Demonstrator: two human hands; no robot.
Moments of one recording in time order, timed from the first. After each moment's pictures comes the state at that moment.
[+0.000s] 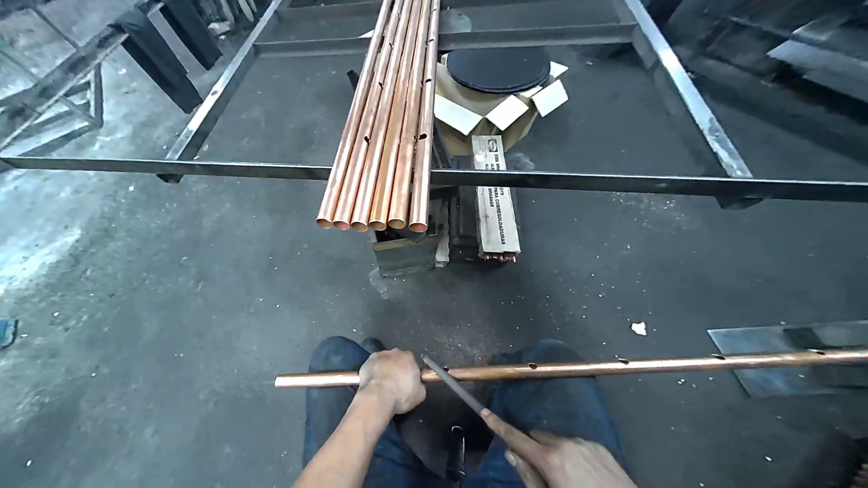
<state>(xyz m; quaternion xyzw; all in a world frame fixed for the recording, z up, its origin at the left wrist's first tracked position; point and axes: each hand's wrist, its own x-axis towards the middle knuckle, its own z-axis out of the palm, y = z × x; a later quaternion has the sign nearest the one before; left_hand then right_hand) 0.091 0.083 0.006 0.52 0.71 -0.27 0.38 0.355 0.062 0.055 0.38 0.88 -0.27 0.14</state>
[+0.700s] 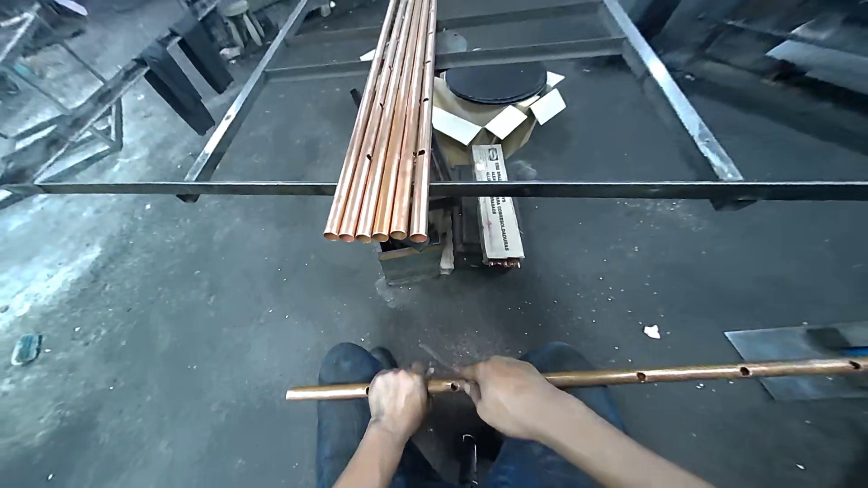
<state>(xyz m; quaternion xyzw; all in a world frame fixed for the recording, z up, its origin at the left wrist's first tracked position) 0.100 0.043 -0.021 0.58 0.77 -0.16 0.21 0.253 0.138 0.063 0.39 0.80 -0.31 0.32</state>
